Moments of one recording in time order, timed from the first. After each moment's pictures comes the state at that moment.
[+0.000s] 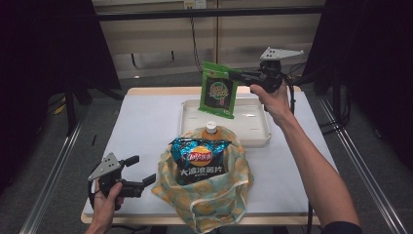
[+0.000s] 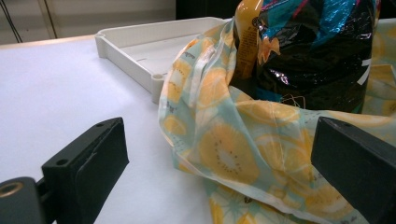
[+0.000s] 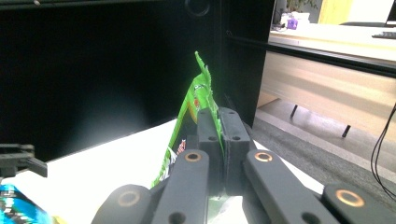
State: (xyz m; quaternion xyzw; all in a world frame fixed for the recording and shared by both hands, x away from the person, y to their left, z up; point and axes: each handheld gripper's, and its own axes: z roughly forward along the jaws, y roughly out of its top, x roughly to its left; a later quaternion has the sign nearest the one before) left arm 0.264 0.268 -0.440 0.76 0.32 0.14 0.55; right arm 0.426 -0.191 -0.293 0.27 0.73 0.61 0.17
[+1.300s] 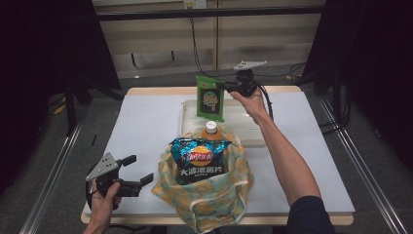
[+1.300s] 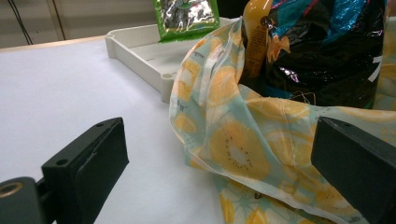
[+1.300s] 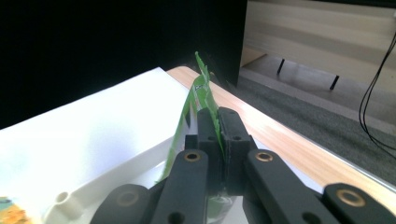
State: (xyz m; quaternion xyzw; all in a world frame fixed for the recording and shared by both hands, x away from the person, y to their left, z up) left arm 0.264 0.273 -0.440 0.76 0.32 0.15 0.54; right arm 0.506 -0.157 -0.381 0.33 0.76 0.54 0.16
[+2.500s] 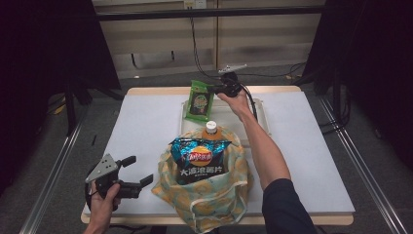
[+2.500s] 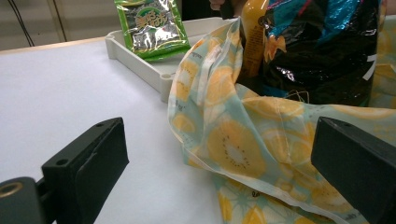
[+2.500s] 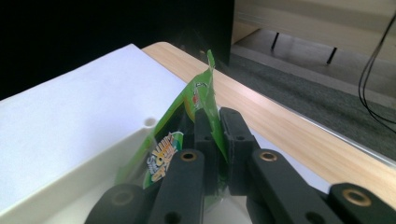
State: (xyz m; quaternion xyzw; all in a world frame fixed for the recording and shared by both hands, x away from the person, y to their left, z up) left arm 0.261 0.273 -0.439 0.76 0.32 0.15 0.55; right arm 0.556 -0.124 -0.428 0.36 0.77 0.50 0.15
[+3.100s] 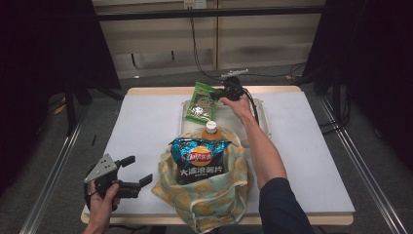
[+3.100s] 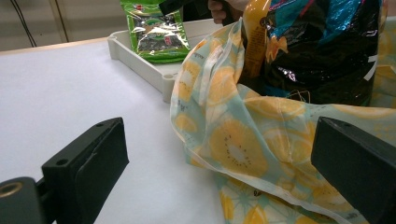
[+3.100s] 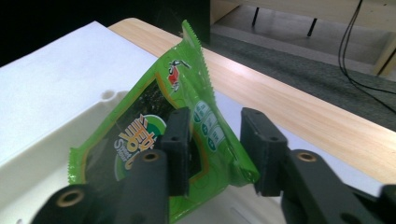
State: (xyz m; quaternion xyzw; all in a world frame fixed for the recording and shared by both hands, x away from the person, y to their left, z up) left arm 0.261 0.275 -0.439 0.76 0.32 0.15 0.54; right arm 0.562 -0.134 -0.453 0.41 0.77 0.47 0.15
